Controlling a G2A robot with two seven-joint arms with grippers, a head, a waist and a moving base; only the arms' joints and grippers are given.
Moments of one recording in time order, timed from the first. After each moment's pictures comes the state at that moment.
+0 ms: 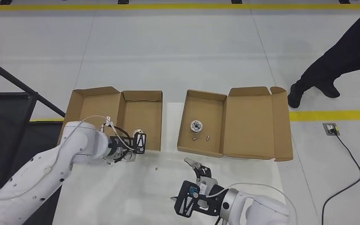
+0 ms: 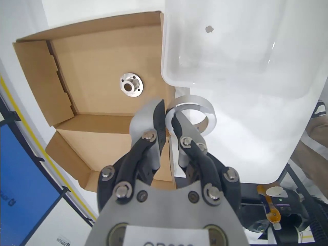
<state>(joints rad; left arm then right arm) 0.44 -0.69 -0.69 -1.61 1.06 -0.98 -0.84 -1.34 -1.41 1.19 -2.22 -1.59 -0.79 0.65</state>
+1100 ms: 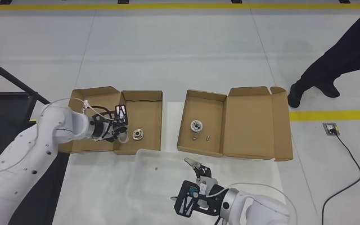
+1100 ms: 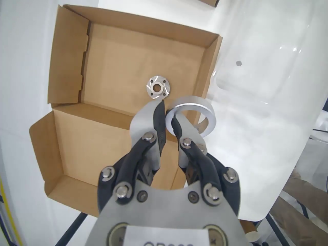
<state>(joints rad) 0.31 -0.76 -0.71 -1.22 0.98 -1.01 -0.54 -1.34 -1.41 1.19 -2.22 -1.59 -0.79 0.65</state>
